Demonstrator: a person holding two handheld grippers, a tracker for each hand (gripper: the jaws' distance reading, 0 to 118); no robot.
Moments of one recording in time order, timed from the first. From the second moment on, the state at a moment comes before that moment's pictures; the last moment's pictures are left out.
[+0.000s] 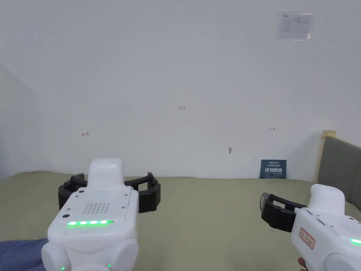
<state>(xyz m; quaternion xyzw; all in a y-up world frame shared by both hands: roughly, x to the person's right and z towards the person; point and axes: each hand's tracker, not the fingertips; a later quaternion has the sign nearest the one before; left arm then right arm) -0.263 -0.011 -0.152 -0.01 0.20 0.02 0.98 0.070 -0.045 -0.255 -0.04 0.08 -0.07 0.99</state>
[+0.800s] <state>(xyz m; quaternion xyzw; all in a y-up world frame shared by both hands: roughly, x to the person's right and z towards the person) -0.277 -0.030 -0.159 -0.03 0.17 0.02 0.99 0.057 -0.031 -0.237 -0.05 0.07 0.01 1.00</state>
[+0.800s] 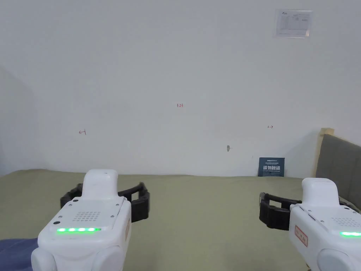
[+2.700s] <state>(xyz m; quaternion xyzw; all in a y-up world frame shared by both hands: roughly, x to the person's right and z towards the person) -0.538 -0.085 -0.114 -0.23 0.33 0.09 0.91 -0.156 -0.111 -0.239 -0.12 0.37 0.05 0.92</state>
